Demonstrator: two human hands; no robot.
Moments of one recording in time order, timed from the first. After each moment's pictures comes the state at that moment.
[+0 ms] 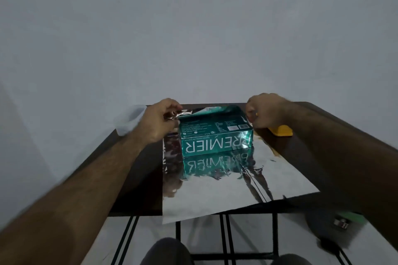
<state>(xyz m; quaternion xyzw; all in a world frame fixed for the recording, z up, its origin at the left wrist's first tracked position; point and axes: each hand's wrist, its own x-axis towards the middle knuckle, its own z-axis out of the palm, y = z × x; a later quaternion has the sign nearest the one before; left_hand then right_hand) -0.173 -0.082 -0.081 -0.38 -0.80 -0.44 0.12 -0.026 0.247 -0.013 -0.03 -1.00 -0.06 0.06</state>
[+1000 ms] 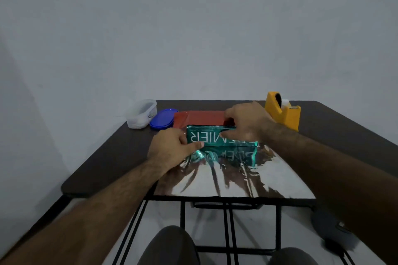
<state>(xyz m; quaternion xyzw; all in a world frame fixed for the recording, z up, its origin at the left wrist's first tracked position) -0.088 -0.077 -0.124 -0.22 -0.92 -0.29 0.15 -0.027 0.176 -0.055 0.06 -0.98 -0.11 0.19</state>
